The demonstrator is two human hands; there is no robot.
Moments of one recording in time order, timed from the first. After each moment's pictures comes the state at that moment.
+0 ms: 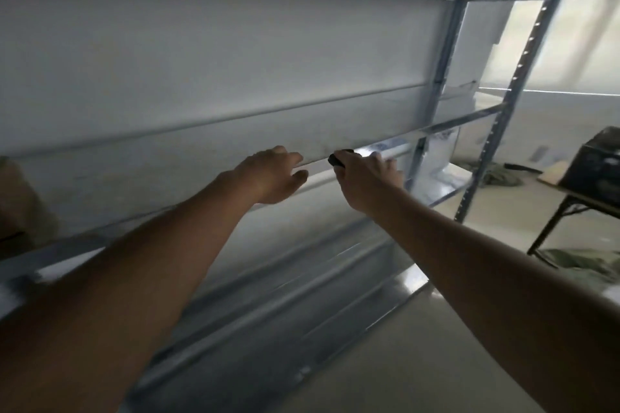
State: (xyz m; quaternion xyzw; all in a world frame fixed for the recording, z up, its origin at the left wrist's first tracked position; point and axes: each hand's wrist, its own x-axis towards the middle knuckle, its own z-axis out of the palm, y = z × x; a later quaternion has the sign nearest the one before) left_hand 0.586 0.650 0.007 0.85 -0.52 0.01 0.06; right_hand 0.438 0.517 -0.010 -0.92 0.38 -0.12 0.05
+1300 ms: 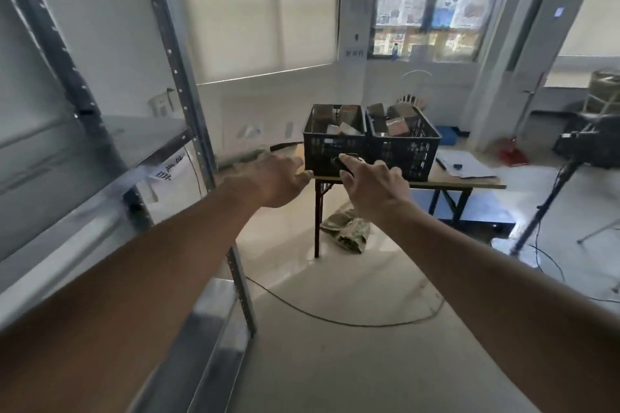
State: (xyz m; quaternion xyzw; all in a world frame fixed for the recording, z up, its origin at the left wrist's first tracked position) left_hand 0.247 -0.204 -0.035 0.58 -0.81 0.00 0.04; right_hand 0.039 -0.168 -0.059 -0.69 0.70 -0.17 0.00
